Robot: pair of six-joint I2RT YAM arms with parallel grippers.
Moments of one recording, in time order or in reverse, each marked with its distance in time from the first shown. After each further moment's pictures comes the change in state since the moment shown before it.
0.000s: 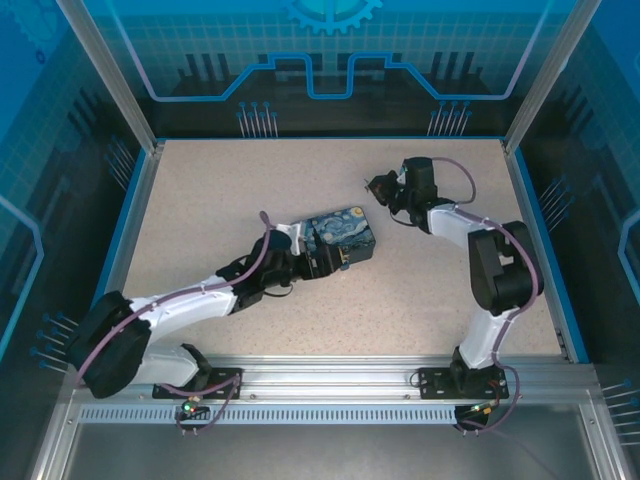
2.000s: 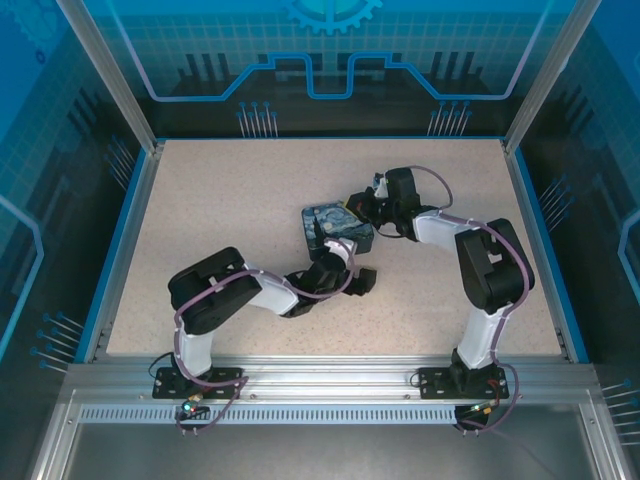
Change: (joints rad) left arm -0.173 0.584 0.145 0.435 -0.360 0.366; right arm 0.099 0.056 -0.027 0.000 -0.161 -0.070
